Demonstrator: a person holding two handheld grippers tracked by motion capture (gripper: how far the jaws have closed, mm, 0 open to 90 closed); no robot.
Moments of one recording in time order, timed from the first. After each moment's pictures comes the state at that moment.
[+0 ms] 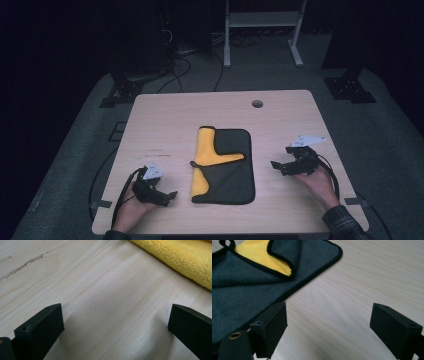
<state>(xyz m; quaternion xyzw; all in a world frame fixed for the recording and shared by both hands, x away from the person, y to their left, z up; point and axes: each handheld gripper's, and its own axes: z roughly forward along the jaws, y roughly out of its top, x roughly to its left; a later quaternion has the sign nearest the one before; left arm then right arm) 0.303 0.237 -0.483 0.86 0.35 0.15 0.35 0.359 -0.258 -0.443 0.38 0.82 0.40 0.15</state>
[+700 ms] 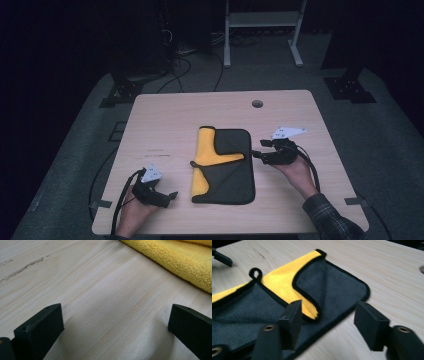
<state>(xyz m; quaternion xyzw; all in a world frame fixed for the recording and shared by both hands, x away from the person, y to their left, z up) 0.302 0.236 -0.484 0.86 0.35 0.15 0.35 0.380 -0.204 -0.430 0.33 0.82 0.45 0.14</state>
